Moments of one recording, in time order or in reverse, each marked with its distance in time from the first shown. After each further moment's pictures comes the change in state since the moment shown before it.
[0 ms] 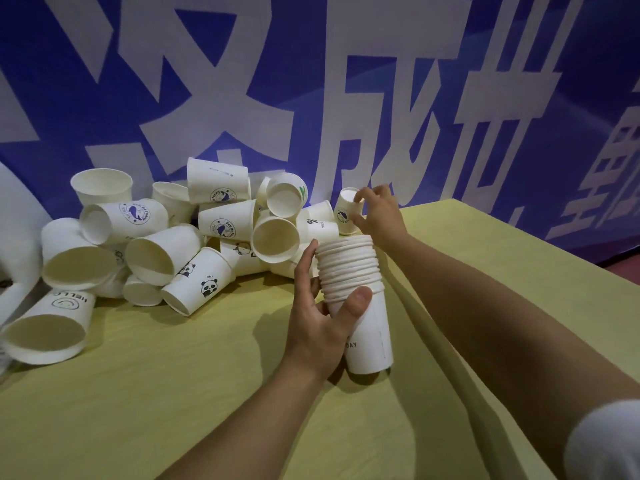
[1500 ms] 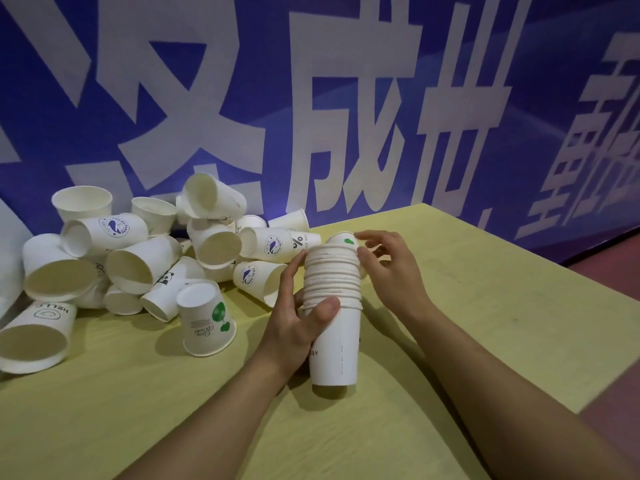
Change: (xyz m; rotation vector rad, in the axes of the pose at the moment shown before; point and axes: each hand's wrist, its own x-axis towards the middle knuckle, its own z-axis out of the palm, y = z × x) left_hand -0.003 0.004 -0.004 0.069 -0.184 -0.088; right_hand -0.158 -0.027 -0.092 0.574 0.093 0.098
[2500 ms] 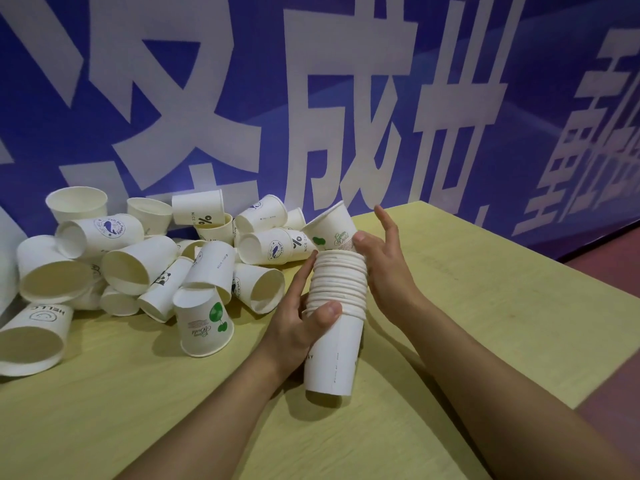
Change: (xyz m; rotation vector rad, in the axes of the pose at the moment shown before) left_hand 0.000 0.004 0.001 -0.025 -0.169 -0.062; right_hand 0.005 0.002 0.009 0.477 -0.107 0.179
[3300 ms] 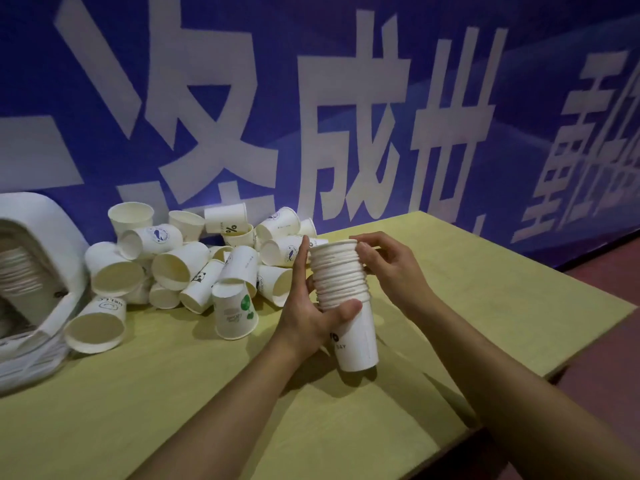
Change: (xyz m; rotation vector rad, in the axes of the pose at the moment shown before) left_hand -0.034 0.038 0.012 0.282 0.154 0.127; right_hand -0.052 -0.060 -0.005 -0.303 -0.104 -0.198
